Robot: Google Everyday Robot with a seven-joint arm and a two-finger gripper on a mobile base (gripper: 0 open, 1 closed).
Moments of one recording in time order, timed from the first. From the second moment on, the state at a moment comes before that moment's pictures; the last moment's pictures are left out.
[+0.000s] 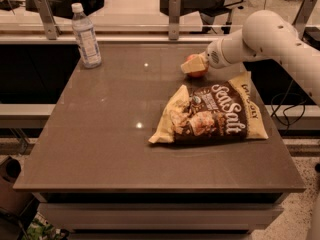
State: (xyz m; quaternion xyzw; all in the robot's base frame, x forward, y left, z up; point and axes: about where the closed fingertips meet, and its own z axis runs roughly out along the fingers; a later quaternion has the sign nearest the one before) arm 0.756 -0.129 0.845 -0.31 0.84 0.15 0.41
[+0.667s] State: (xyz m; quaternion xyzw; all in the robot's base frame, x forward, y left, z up) arm 0.757 -0.125 0.841 -0.32 0.84 0.15 0.41
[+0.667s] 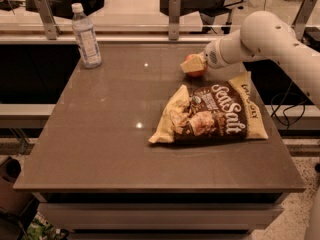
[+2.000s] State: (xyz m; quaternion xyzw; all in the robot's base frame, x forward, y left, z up) arm 0.757 -0.124 0.843 -0.32 0.84 0.15 0.41
